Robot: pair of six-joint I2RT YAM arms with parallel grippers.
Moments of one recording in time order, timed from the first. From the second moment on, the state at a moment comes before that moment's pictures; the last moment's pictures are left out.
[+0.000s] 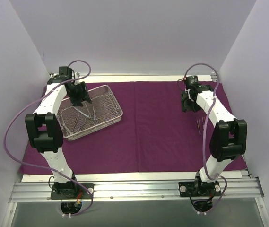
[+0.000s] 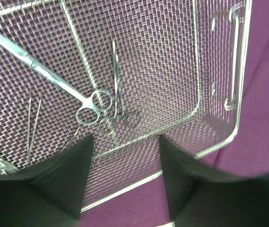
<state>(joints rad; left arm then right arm) 0.01 1.89 1.65 -0.86 0.26 -0.31 0.11 1.71 1.33 -0.78 0.21 0.05</state>
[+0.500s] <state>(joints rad) -0.15 2.22 1.99 -1.02 -0.05 -0.35 0.21 1.60 1.40 -0.82 0.11 0.11</state>
